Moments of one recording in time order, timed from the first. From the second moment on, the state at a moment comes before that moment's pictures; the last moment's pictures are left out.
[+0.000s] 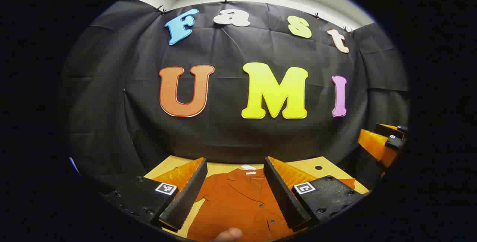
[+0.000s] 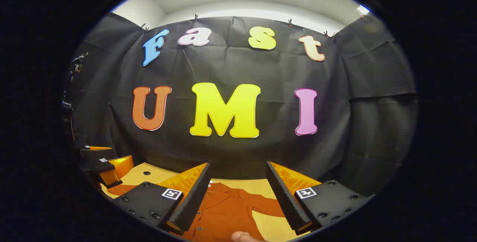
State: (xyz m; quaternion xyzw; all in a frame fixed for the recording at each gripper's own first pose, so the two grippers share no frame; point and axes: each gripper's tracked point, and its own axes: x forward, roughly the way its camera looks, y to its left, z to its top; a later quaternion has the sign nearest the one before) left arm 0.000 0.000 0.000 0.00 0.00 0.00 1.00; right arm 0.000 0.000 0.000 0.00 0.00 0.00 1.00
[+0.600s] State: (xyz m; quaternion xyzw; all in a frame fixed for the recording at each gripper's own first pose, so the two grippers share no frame) left arm 0.001 -0.008 -0.006 -0.01 0.00 0.00 1.00; right arm 0.005 0.004 -0.010 -0.01 0.01 0.02 1.00
